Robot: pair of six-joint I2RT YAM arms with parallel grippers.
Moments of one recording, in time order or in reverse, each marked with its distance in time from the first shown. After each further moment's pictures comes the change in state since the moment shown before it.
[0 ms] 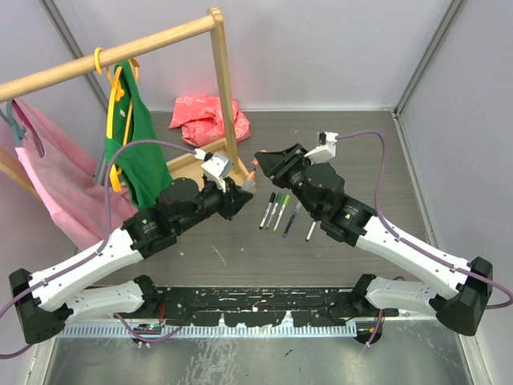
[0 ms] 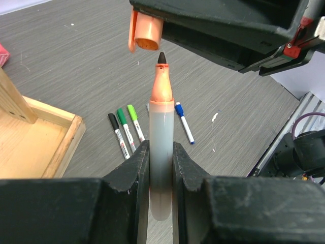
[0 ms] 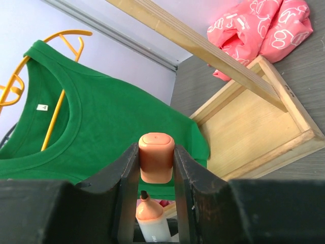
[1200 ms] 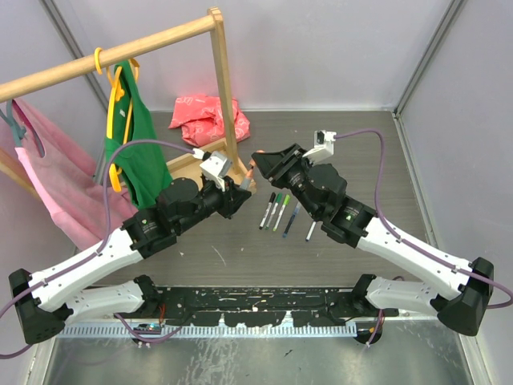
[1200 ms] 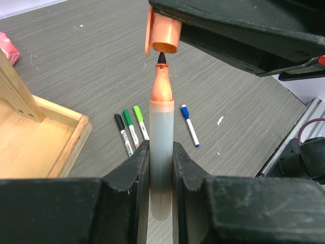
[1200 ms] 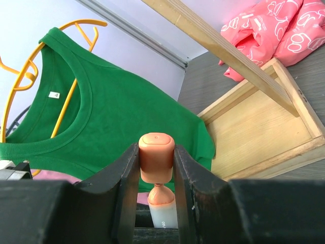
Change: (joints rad) left arm 0.000 -0.002 0.000 0.001 -0.034 -0.001; right arm 0.019 -0.006 0.004 0.039 -0.032 -0.055
